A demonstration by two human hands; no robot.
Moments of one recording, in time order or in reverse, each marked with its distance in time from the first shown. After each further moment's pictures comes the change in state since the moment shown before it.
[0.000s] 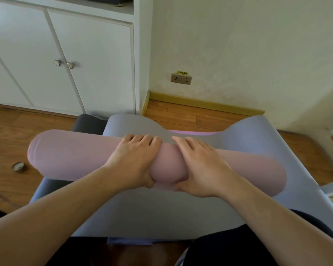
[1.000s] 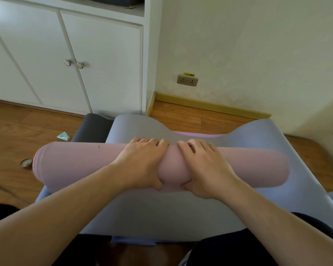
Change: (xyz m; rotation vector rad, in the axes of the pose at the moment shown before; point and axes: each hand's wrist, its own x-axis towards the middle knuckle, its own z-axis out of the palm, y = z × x) left_hand -0.003 -0.004 -0.002 -0.086 -0.050 -0.009; right_hand 0.008 -0.010 0.009 -0.178 0.032 -0.020
